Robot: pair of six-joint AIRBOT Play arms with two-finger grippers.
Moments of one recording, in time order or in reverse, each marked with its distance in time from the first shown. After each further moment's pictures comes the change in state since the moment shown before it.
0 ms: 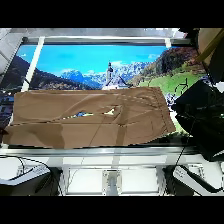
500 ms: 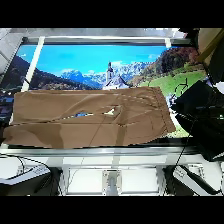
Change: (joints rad) left arm -0.044 -0.041 -0.021 -0.125 0.139 0.022; right arm -0.010 0.025 -0.032 0.100 -0.023 -0.005
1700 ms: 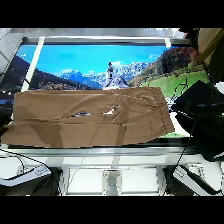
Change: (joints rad) left arm -0.126 -0.005 0.046 0.007 0.016 0.065; right arm 0.000 0.001 0.044 0.010 0.018 0.000
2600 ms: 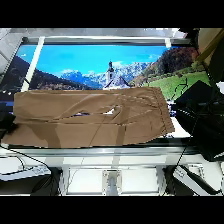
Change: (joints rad) left arm -0.015 -0.117 0.018 -0.011 0.002 -0.002; right arm 0.000 0.000 0.017 0.004 0.002 -0.007
